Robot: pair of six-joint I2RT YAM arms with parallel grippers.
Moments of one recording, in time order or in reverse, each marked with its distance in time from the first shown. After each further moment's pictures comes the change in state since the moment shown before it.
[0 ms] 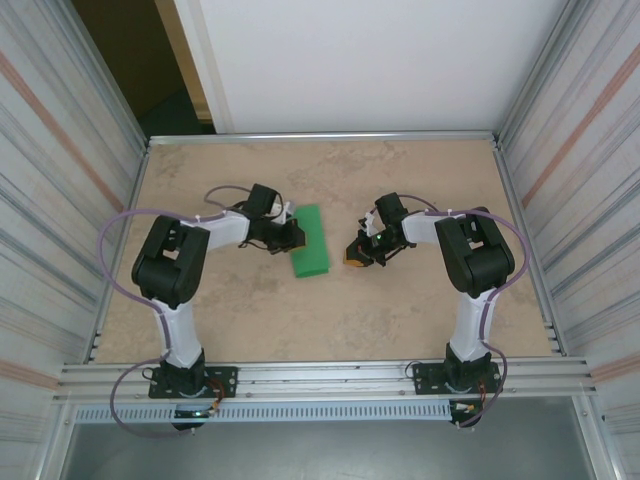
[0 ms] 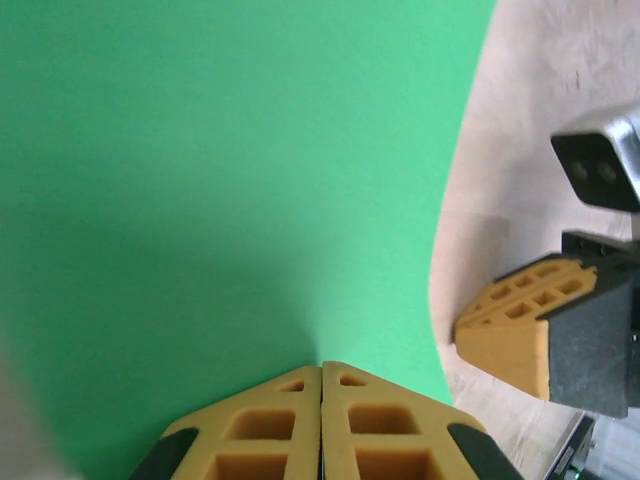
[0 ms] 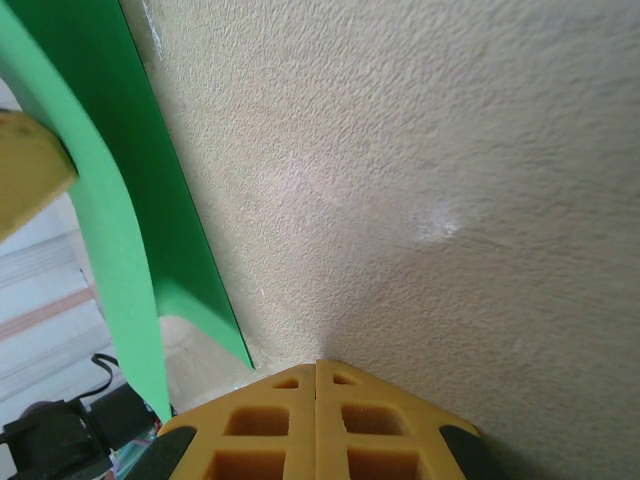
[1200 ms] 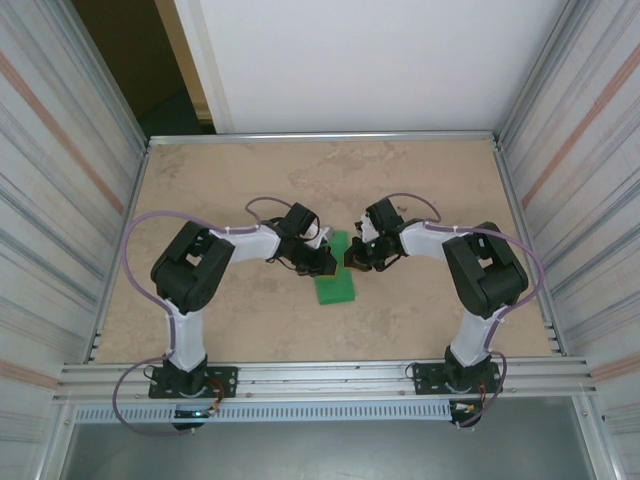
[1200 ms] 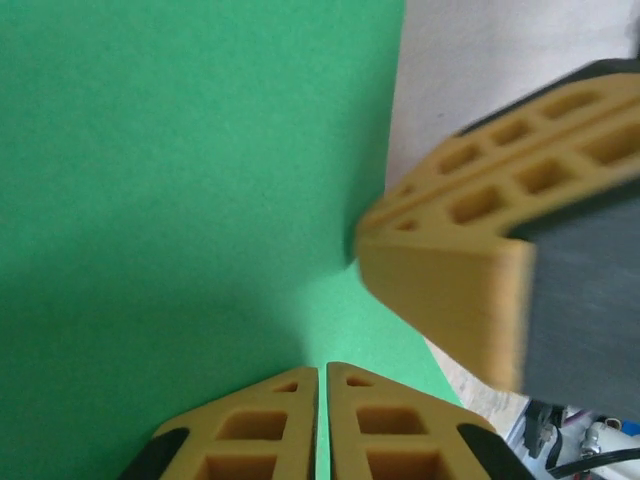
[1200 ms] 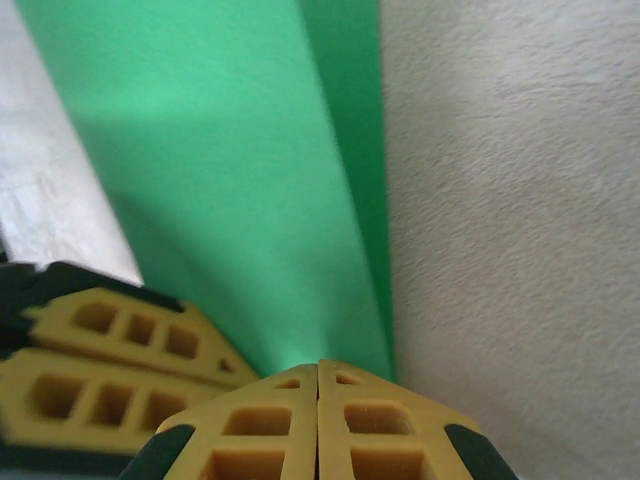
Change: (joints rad) left arm -0.231 0.017 -0.006 -0.014 0.047 0.019; right arm 0.102 -0.174 -0.095 0.046 0.208 0.033
